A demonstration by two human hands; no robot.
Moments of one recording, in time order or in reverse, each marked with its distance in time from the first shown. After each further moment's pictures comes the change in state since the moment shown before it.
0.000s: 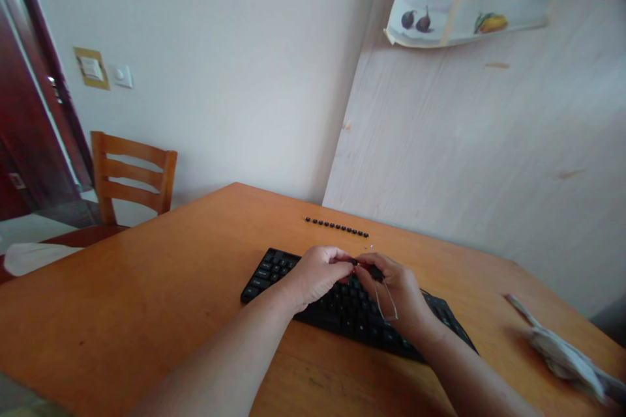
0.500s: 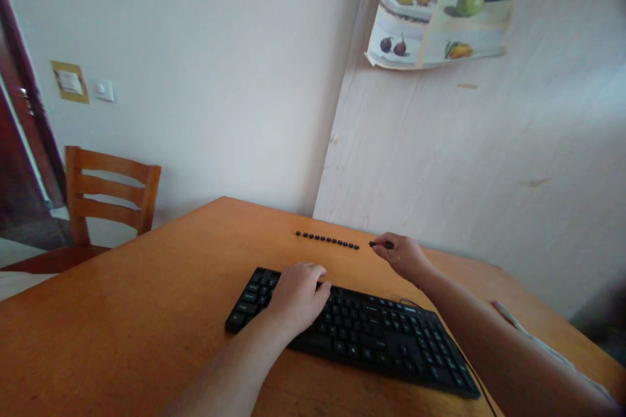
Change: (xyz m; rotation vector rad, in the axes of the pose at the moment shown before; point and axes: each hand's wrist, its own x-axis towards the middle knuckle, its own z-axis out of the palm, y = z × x) left_hand 0.002 -0.021 -0.015 0.950 0.237 0.250; right_hand 0.081 0.085 -0.051 -0.244 -0.041 0.218
